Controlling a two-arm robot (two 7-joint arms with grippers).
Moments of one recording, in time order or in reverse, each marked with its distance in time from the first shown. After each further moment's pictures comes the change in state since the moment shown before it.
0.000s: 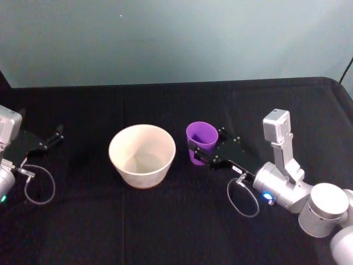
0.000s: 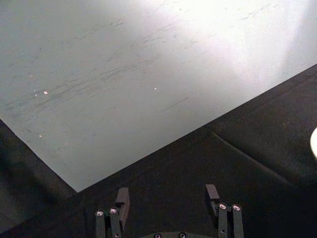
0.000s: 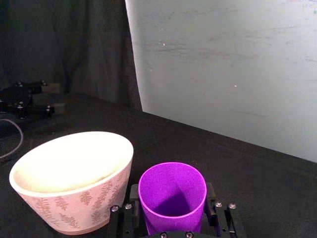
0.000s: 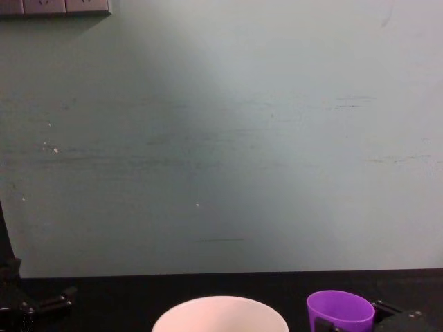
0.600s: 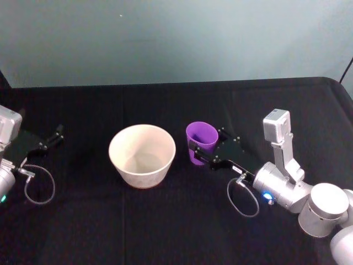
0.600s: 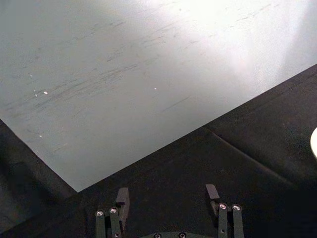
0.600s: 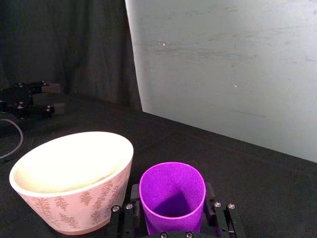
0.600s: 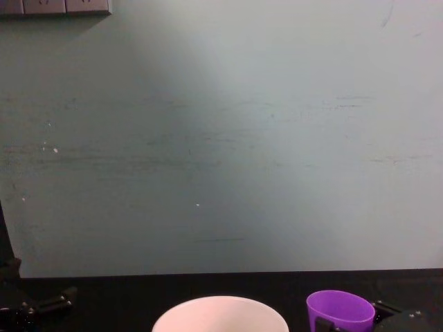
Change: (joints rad) left arm 0.000 0.000 0.000 0.000 0.000 0.000 0.000; right arm 0.000 0.000 0.000 0.000 0.001 0.000 0.000
